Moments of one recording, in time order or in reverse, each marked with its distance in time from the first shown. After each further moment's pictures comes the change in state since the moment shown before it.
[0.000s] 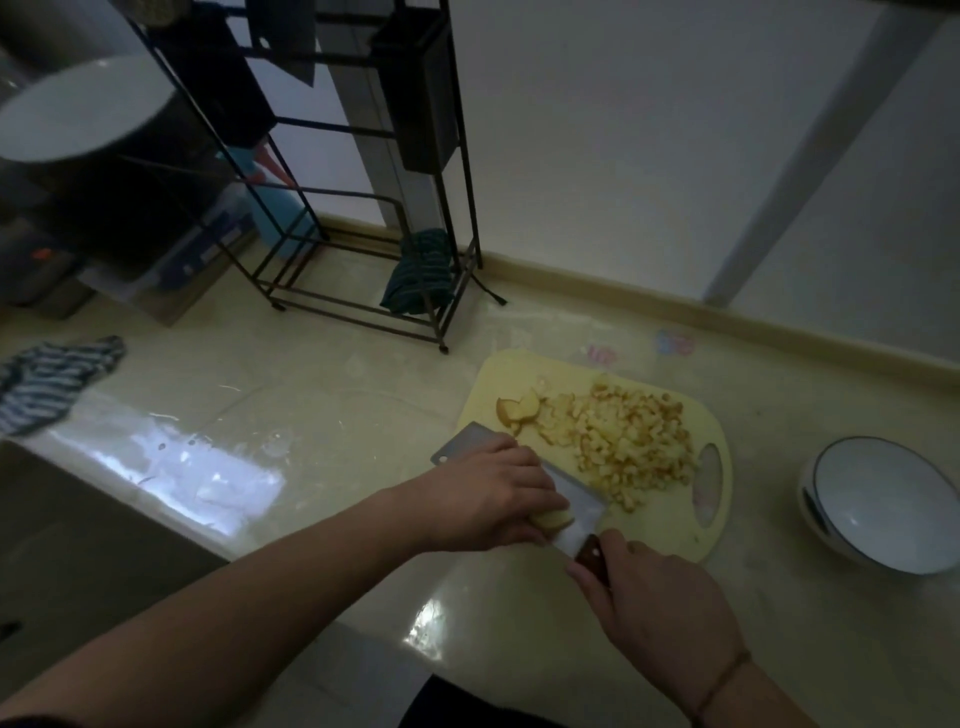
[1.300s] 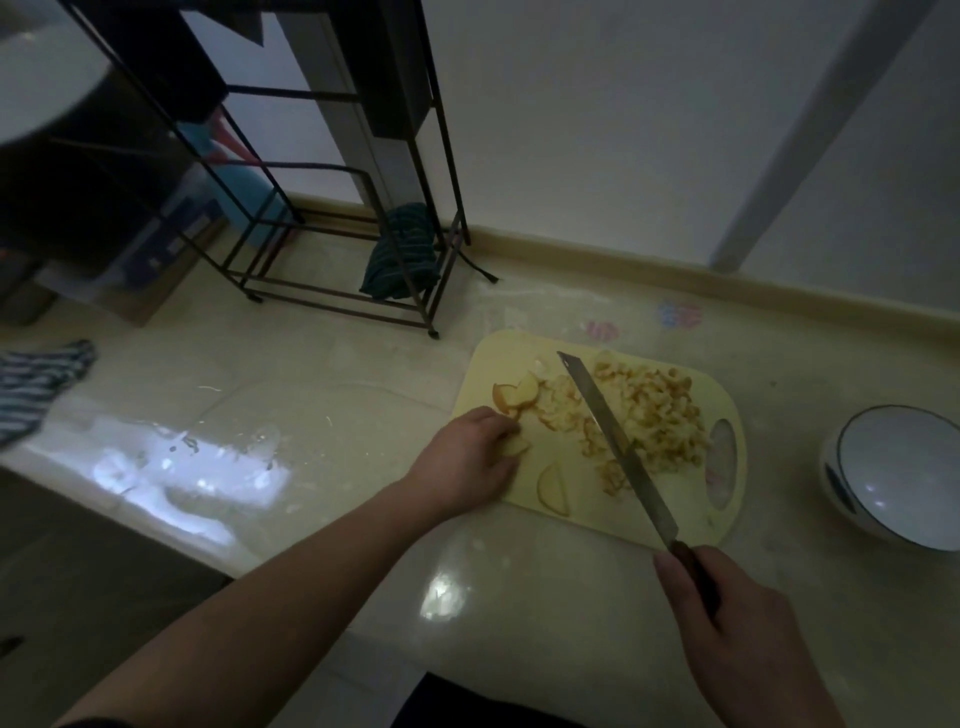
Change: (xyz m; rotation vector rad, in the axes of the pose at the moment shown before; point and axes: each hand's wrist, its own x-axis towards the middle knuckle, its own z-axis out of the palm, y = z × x) left_hand 0.000 -0.033 0.041 -0.302 0.110 -0.707; right_hand -0.027 0.011 -0.027 0.660 -0.010 0.636
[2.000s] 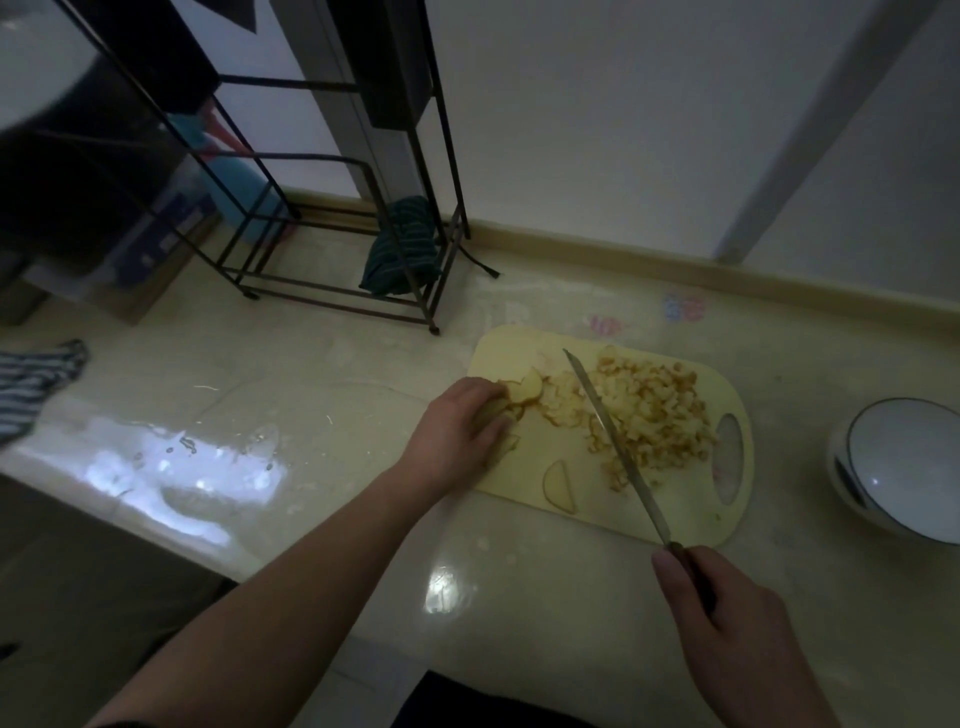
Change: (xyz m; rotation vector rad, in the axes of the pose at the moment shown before) left_hand 0.010 -0.016 -0.006 -0.055 0.191 -0.014; right_hand -0.004 0.005 0.014 0.070 -0.026 -0.004
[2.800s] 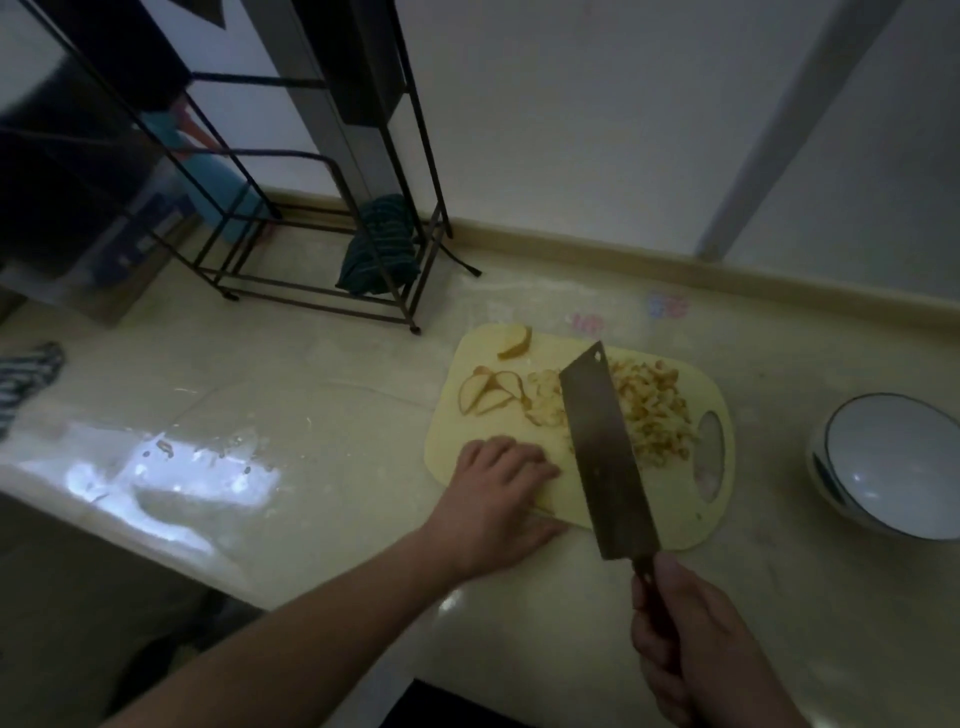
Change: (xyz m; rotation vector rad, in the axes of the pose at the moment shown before) left_hand -0.048 0.030 0.050 0.229 -0.082 0.383; right_hand -0.004 -0.014 -0.004 0.770 -0.347 0.511
